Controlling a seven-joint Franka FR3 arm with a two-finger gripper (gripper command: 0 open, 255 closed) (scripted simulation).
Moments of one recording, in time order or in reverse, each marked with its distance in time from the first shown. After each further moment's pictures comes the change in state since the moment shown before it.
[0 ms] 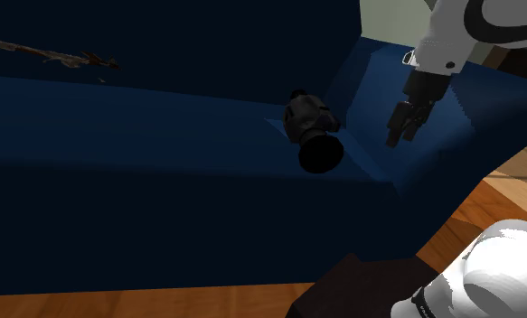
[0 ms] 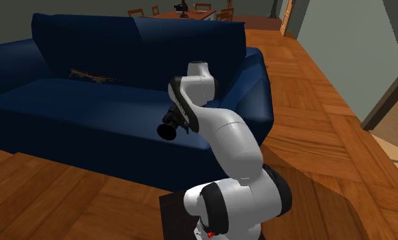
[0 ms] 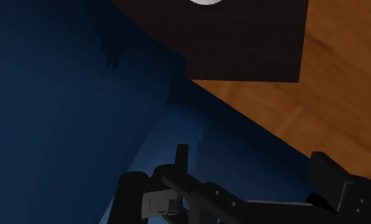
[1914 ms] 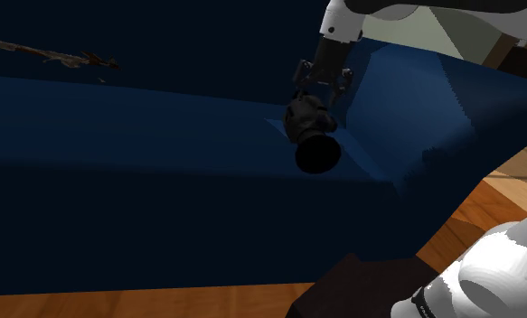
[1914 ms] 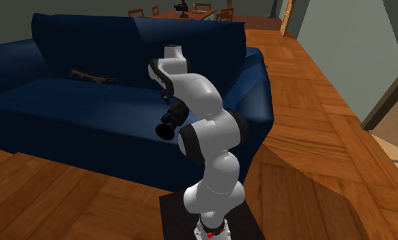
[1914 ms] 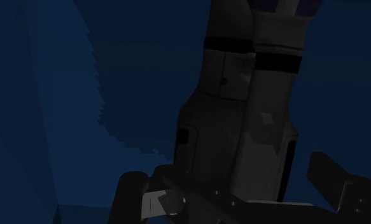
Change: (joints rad) arm -0.083 0.598 0.203 0.518 0.044 0.197 0.635
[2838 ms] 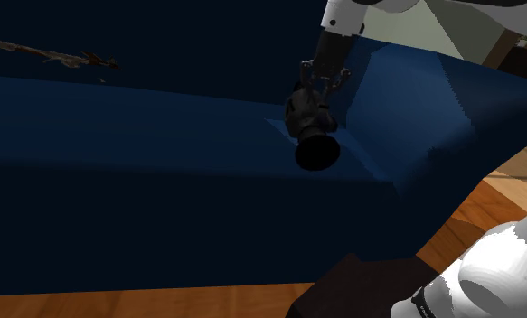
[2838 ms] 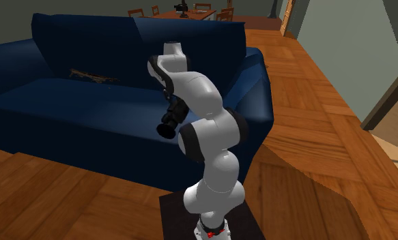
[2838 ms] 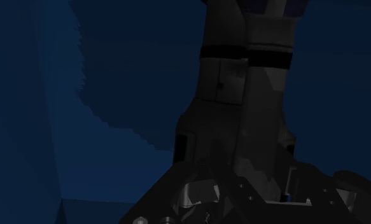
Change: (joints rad) arm 0.000 0.013 0.001 0.050 -0.002 -0.039 0.004
